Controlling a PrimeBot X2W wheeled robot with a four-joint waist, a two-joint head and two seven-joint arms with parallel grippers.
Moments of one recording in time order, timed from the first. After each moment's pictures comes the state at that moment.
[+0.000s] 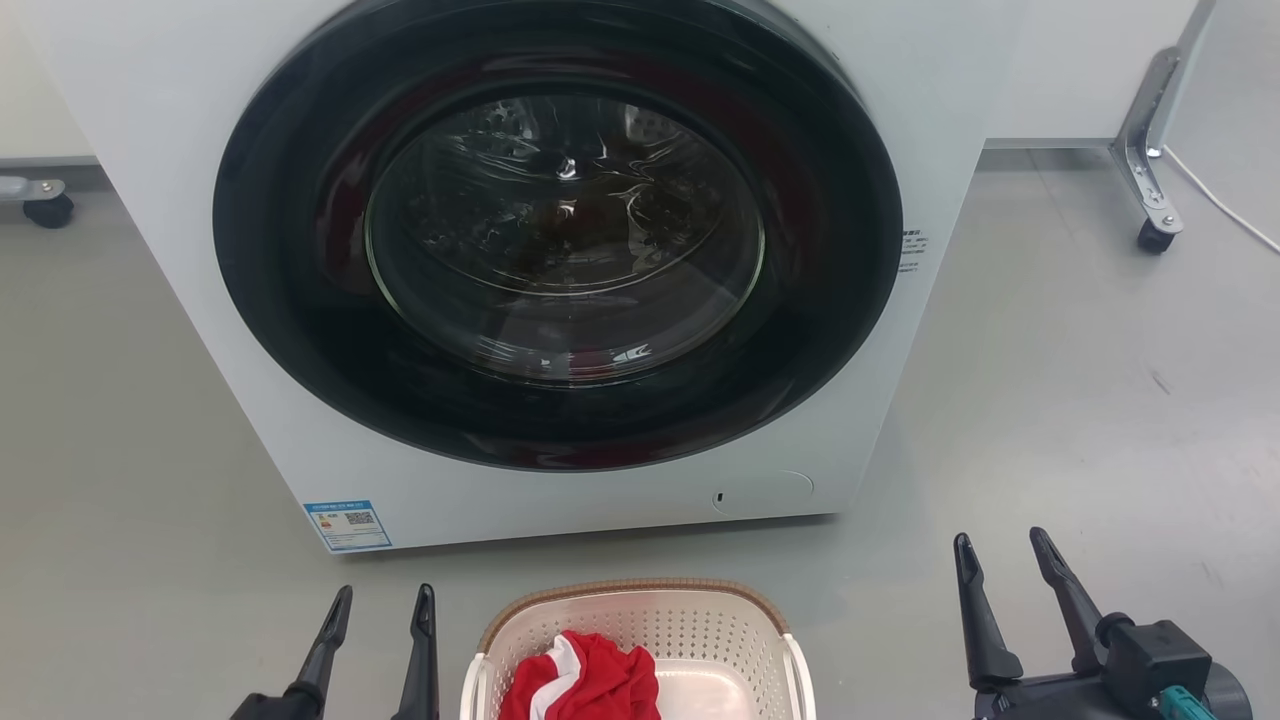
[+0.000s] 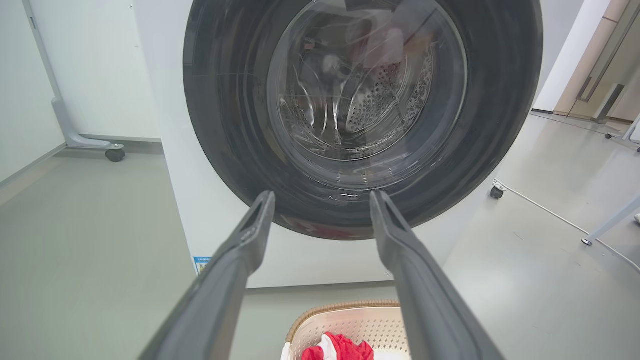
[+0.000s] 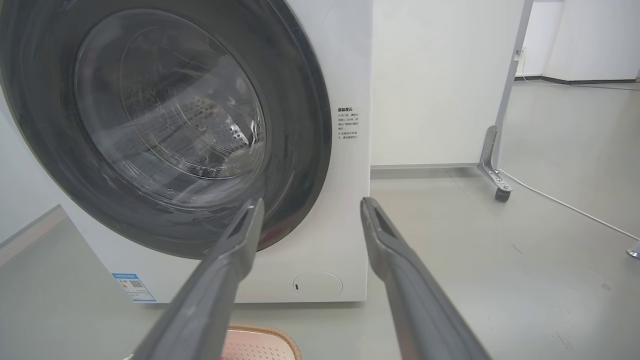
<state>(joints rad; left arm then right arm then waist) 0.09 0.18 -0.27 0.05 -0.40 0.12 -0.22 -0.02 -0.22 0.32 0.13 0.36 -0.12 -0.25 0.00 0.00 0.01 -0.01</state>
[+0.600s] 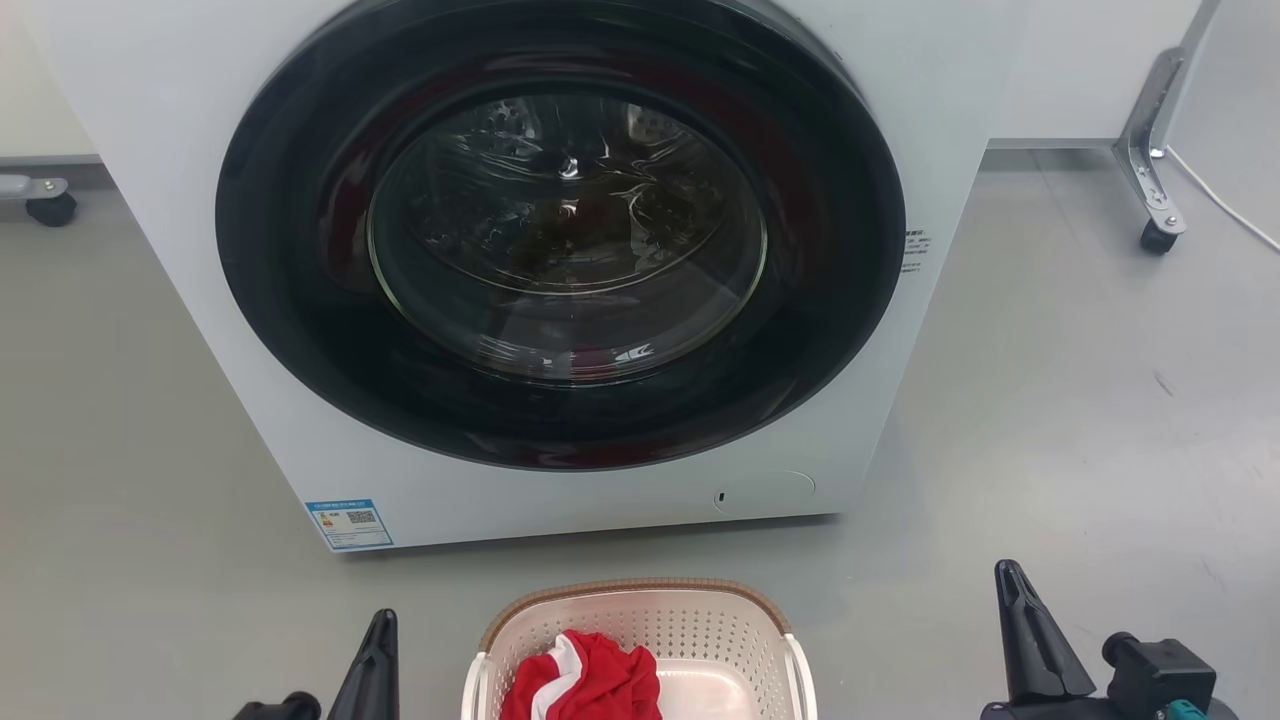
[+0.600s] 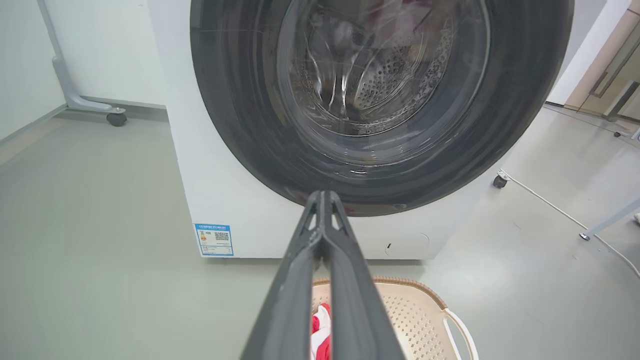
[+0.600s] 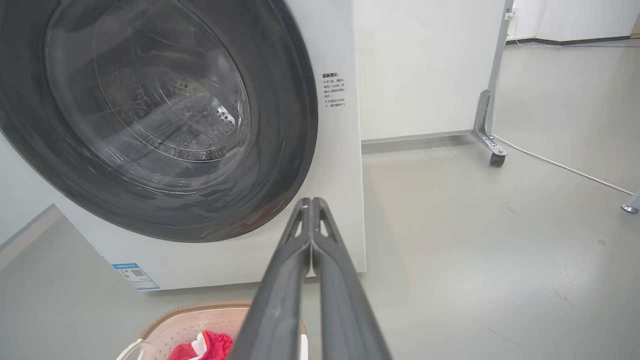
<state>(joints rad) 0.11 0.16 -0.26 0.09 -0.40 0.11 -0.19 0.01 -0.19 0.29 0.16 0.37 -0.11 -0.23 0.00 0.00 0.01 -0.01</state>
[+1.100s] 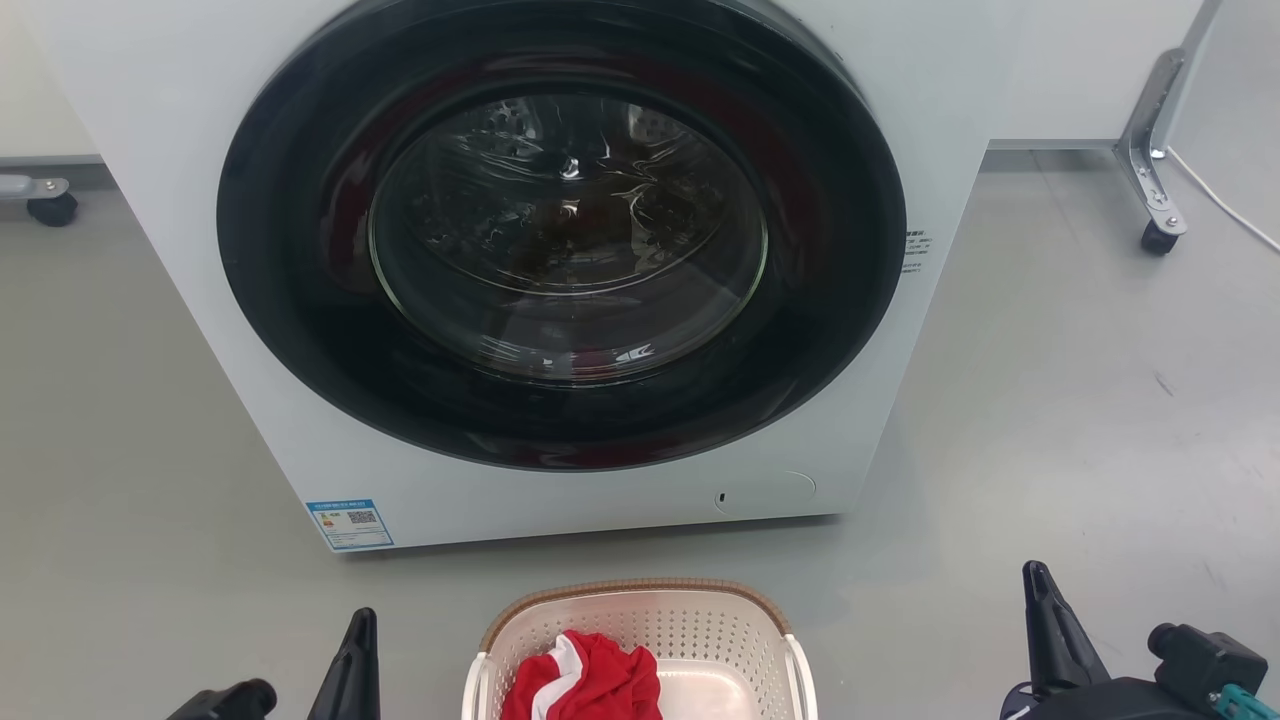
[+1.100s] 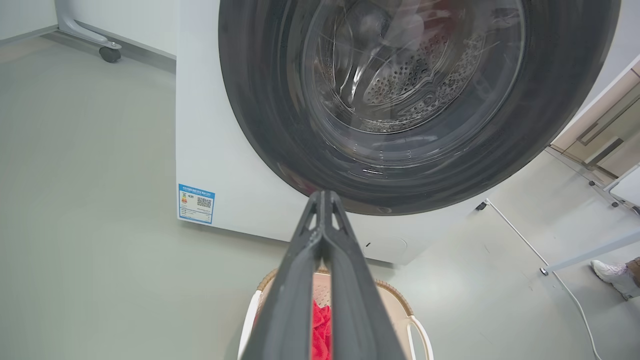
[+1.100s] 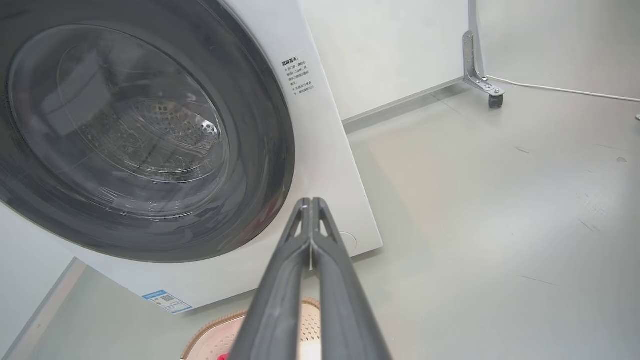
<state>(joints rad) 0.09 0.14 -0.19 0.12 -0.62 0.08 -0.13 0.00 -0.17 0.22 0.18 0.59 -0.08 -0.17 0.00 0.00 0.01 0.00</state>
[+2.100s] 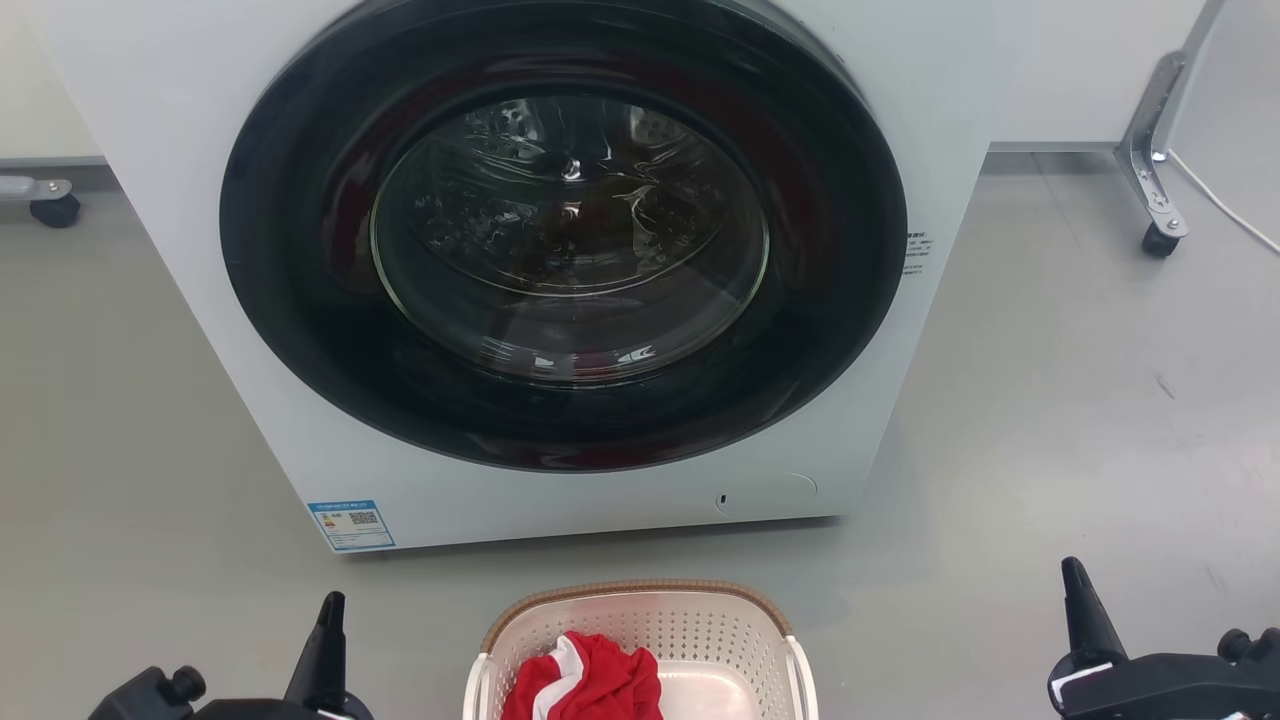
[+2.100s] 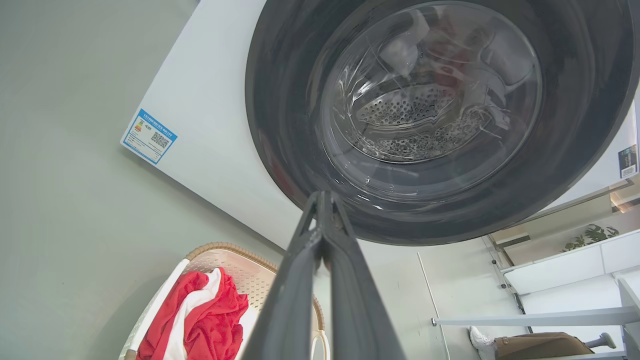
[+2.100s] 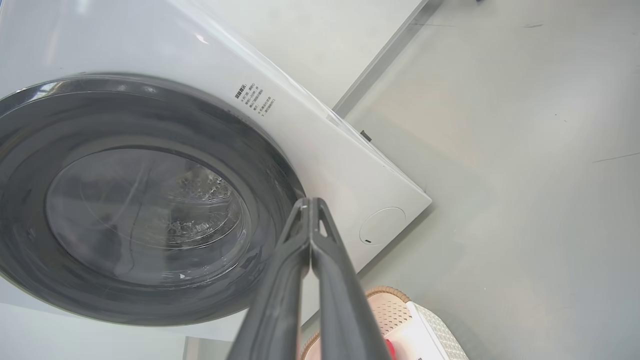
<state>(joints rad) 0.02 0.10 -0.07 0.19 -1.04 -0.01 -0.02 -0.03 -0.11 0.07 0.23 1.02 0.01 -0.04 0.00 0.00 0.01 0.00</state>
